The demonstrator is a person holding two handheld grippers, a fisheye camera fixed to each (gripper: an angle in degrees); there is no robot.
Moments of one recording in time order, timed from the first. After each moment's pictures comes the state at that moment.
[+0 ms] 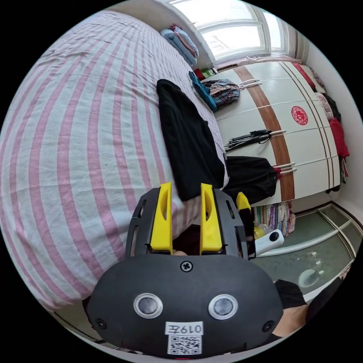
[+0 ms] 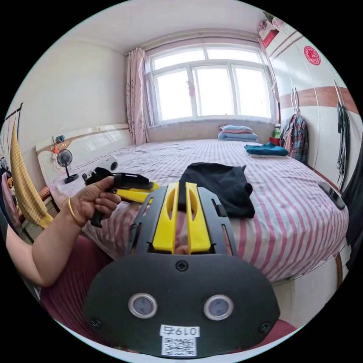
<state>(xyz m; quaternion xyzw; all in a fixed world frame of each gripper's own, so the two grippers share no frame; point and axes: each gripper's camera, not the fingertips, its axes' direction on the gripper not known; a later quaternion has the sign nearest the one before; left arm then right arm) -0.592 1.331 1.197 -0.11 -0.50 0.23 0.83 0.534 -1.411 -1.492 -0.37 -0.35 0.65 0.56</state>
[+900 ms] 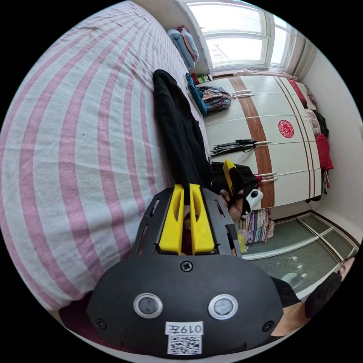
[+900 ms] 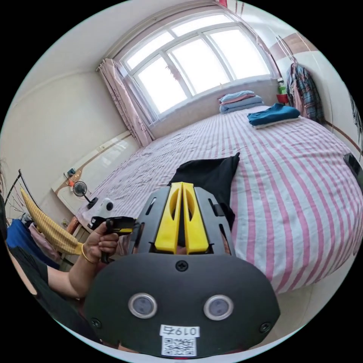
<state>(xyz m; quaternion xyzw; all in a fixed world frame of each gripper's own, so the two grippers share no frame) -0.730 1.397 1.213 -0.10 -0.42 0.20 0.88 0.430 -1.157 -1.416 -0.38 -0.40 0.73 0.40</state>
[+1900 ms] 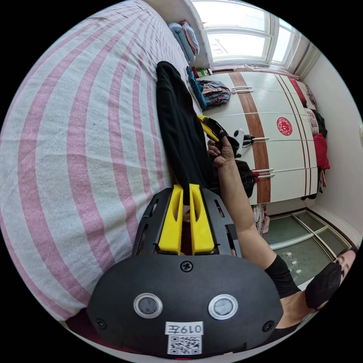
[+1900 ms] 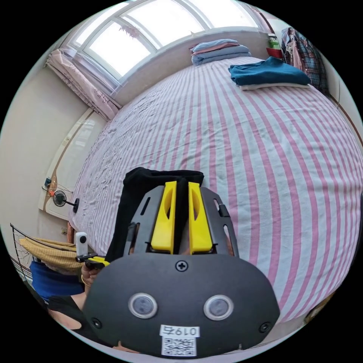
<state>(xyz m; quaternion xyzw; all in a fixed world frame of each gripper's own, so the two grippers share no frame) -0.773 1.404 1.227 -0.13 -0.41 0.18 0.88 0.189 -0.982 -1.259 -0.52 -0.49 0.64 0.27</state>
